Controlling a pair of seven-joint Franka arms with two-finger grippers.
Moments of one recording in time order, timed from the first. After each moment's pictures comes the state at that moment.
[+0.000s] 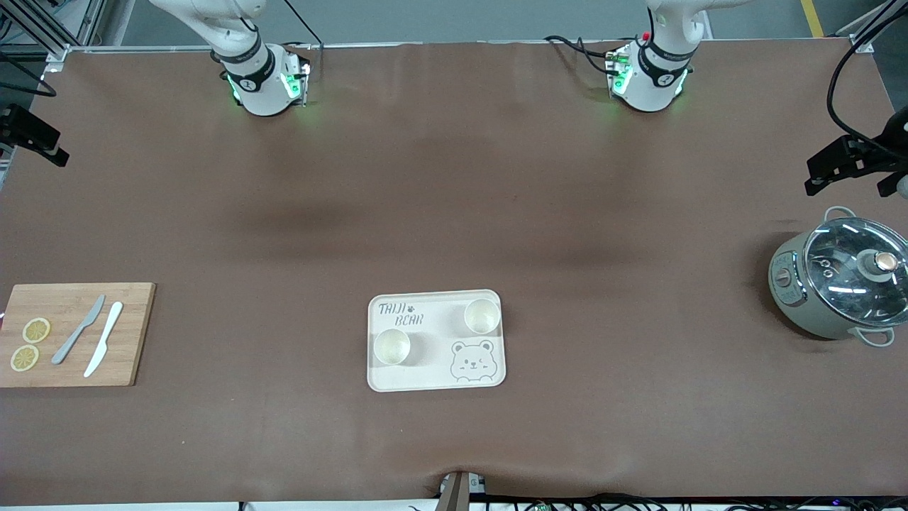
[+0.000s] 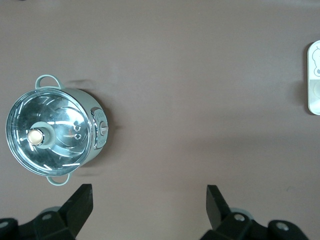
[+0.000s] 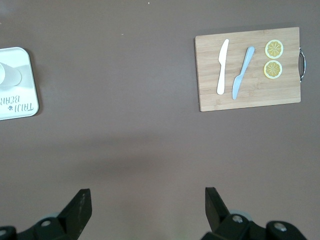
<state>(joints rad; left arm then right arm) 0.11 0.03 -0.13 -1.47 0.05 1.54 0.04 -0.16 -0.11 0.05 -1.60 -0.01 1.52 -0.03</state>
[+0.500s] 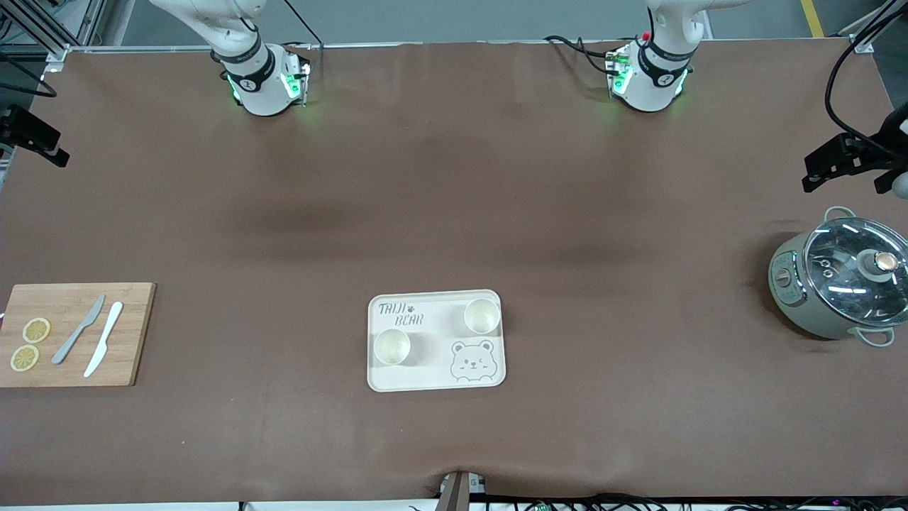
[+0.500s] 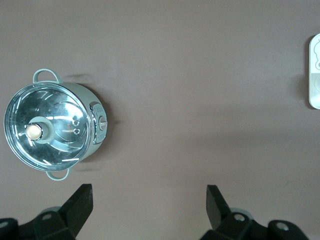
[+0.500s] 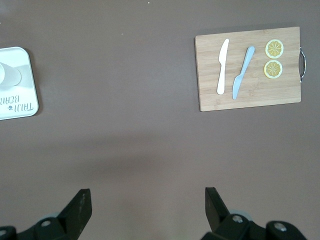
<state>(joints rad) 0.11 0.03 -0.13 -1.47 0.05 1.52 0.04 -0.16 -0.11 0.05 -1.60 -0.01 1.52 -0.03</state>
